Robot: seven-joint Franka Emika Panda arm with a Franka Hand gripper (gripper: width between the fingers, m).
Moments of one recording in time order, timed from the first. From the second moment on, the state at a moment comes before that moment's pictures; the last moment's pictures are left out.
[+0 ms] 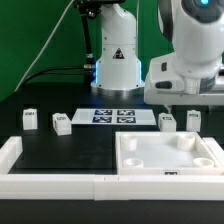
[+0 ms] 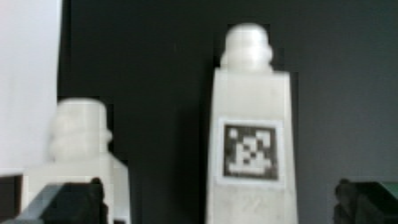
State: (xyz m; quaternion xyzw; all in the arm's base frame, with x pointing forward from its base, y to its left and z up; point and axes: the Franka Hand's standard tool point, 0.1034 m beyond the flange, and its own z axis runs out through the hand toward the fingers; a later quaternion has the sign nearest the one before) arm 0.380 0.151 0.038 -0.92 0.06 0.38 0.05
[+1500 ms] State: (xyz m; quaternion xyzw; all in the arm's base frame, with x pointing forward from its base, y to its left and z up) arm 0.364 0.175 0.009 -0.90 0.06 0.43 0.03
